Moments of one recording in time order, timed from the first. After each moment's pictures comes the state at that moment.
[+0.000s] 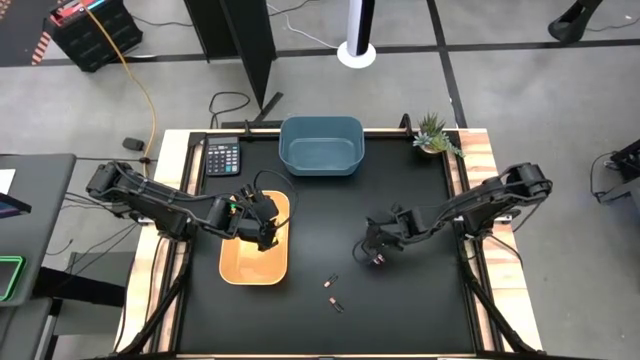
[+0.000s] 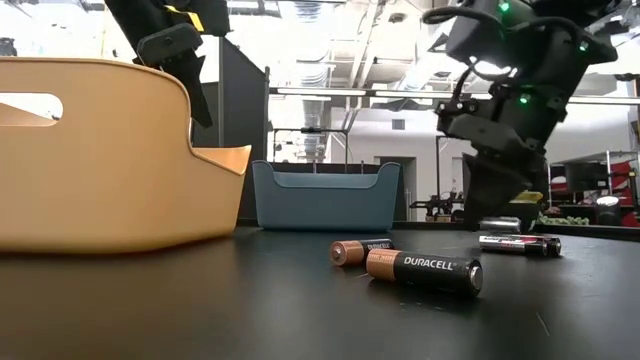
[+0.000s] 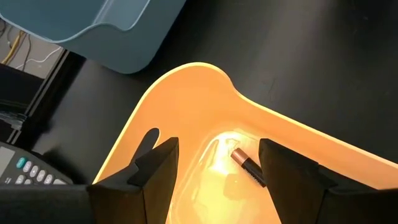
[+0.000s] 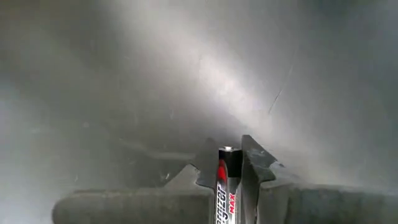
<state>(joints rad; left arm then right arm) -0.26 1.36 1.03 -0.85 -0.64 -0.55 0.21 1.52 0.74 -0.38 0.37 0.87</state>
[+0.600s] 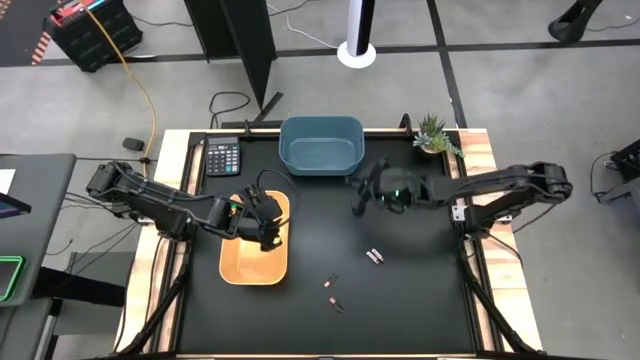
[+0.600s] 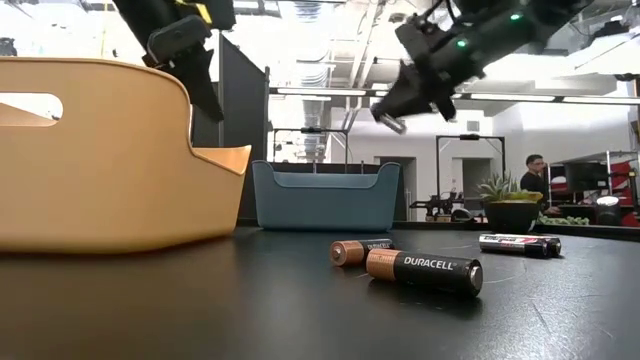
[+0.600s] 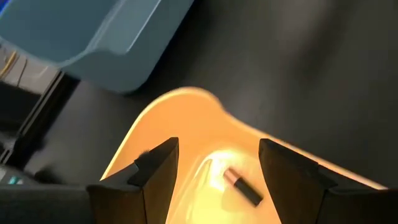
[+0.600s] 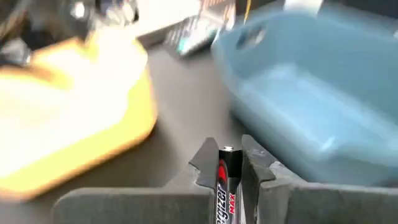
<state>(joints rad) -0.26 1.36 1.03 -0.75 -0.66 -0.49 -0.07 1.32 0.74 0.16 0.40 0.31</state>
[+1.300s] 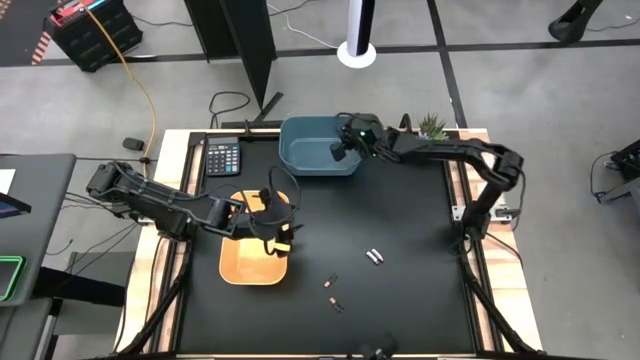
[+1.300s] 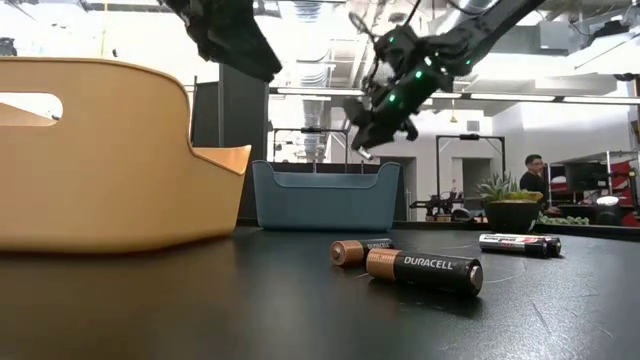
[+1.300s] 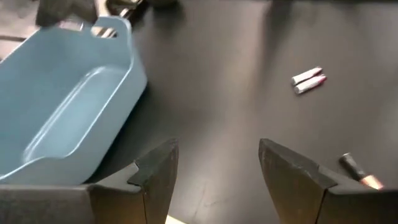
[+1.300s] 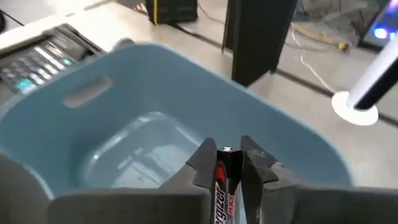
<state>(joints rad) -0.26 1.36 1.03 -0.35 -0.59 -0.25 -0.49 1.71 1.12 0.08 0.31 0.18</state>
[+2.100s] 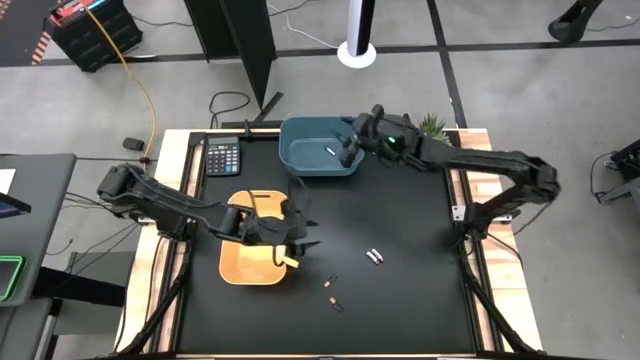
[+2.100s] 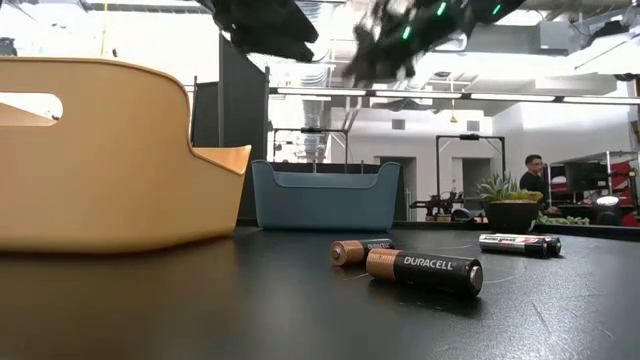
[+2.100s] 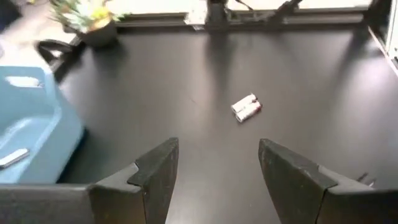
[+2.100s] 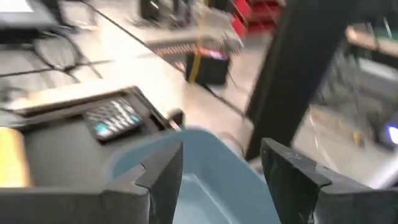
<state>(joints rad) -0.27 1.47 1.04 -0.09 -0.42 -0.11 -0.33 1.43 1.13 0.10 0.31 -0.08</state>
